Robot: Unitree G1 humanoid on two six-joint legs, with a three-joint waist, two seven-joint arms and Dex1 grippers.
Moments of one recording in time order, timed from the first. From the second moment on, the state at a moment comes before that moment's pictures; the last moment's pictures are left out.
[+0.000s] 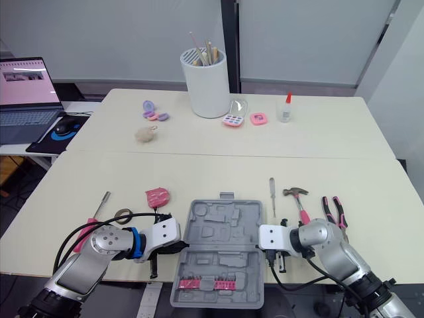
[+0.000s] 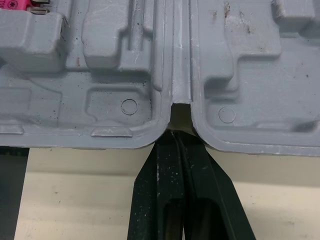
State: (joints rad) left arm -0.06 0.75 -0.24 -0.17 0.06 0.36 -1.06; right arm -0.20 -0.61 0.42 -0.15 -0.22 0.24 1.14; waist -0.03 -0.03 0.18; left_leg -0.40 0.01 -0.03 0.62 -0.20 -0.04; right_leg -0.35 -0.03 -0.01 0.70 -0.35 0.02
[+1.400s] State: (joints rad) left arm -0.10 1.17 0.52 0.61 -0.41 0.40 -1.26; right arm -0.10 -1.04 -0.39 0.01 0.42 0.56 1.20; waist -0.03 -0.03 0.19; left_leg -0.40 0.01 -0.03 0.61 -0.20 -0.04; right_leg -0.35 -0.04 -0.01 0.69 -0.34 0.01
